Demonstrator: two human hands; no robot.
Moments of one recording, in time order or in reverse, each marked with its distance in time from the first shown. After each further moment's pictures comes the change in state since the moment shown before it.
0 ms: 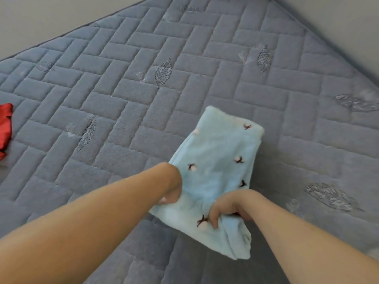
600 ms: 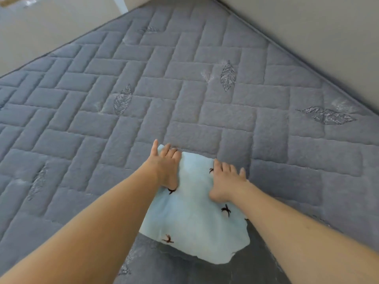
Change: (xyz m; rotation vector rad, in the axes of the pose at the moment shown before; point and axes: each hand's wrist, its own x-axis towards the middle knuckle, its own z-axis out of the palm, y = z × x) left_hand 0.081 -0.023 -0.150 -0.218 0.596 -0.128; right_hand 0.012 0.019 -0.167 -0.445 0.766 -0.192
